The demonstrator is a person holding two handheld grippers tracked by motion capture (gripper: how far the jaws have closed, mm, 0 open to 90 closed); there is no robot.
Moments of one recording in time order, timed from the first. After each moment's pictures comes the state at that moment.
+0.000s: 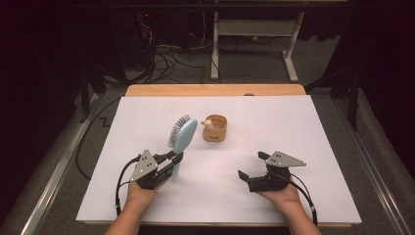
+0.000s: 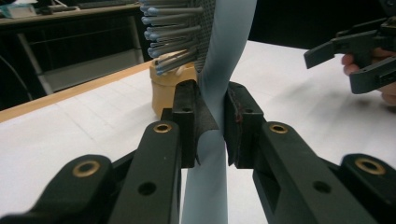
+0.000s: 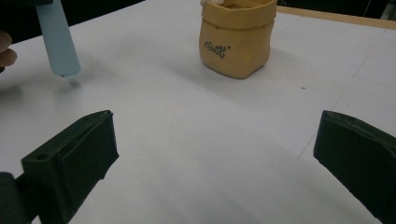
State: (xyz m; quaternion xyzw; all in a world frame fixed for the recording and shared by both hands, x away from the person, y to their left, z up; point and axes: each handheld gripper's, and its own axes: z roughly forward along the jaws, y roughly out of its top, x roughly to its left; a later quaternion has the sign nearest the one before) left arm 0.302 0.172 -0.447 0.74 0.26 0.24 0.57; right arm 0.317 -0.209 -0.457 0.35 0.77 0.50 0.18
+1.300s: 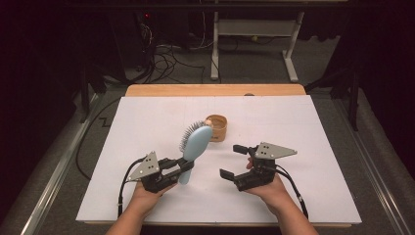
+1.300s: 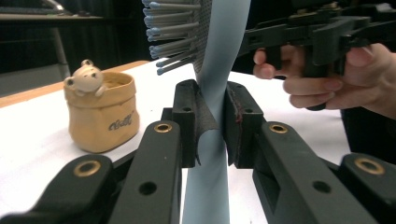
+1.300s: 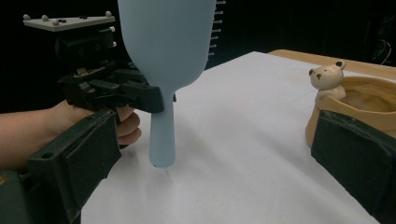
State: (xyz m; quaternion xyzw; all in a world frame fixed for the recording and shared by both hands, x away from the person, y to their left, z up) left arm 0.303 0.162 -0.451 0.73 0.19 0.13 0.64; right arm 0.321 -0.166 -0.416 0.24 0.75 0.61 0.07
